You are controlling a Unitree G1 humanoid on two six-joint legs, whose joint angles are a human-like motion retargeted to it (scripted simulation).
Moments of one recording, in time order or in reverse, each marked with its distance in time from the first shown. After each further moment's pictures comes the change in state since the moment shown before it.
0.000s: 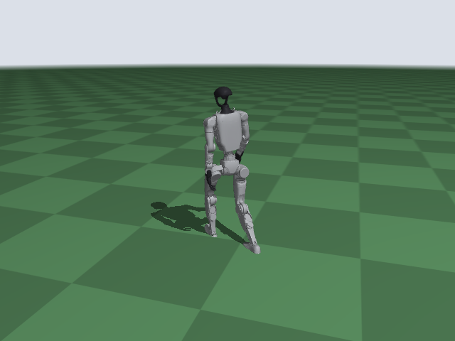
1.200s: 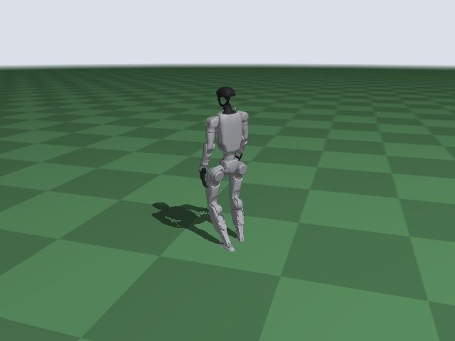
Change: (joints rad) left arm -0.107 0.046 0.016 -0.068 0.069 0.052 -0.062; right arm 0.070 0.042 -0.043 0.085 -0.093 0.090 0.098; waist -0.084 0.117 0.077; left_leg 0.536 0.156 -0.019 0.169 -0.206 0.046; right_leg 0.029 0.122 -0.159 -0.269 0.173 -0.017
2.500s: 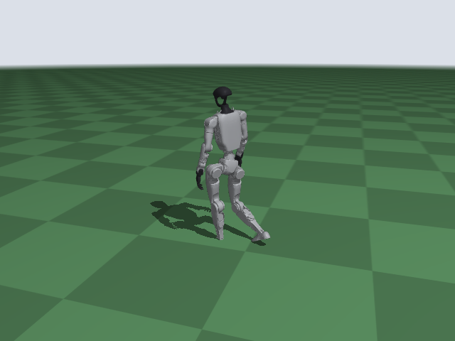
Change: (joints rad) left arm -0.022 0.108 0.014 0.028 -0.025 -0.027 0.086; right arm -0.001 0.000 -0.047 -0.015 0.016 -0.001 -0.023; waist -0.008 -0.314 -0.098; left_leg -0.151 -0.415 0.021 -0.667 0.518 0.073; right_leg -0.220 -0.409 0.238 0.762 -0.056 0.153
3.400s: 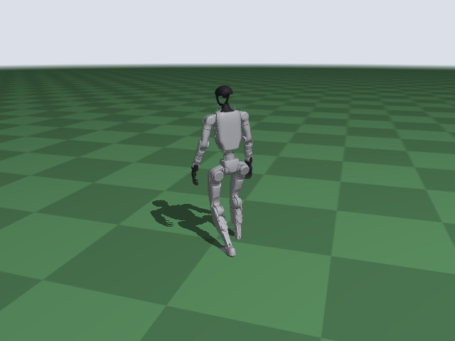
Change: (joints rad) left arm -0.029 0.006 0.029 -0.077 -0.033 0.023 -0.026; right arm 0.107 -0.029 -0.013 0.114 -0.013 0.020 0.028; waist 0.020 0.359 0.060; left_leg 0.089 0.413 -0.047 0.739 -0.471 -0.083; right_leg -0.071 0.451 -0.107 -0.705 0.120 -0.148
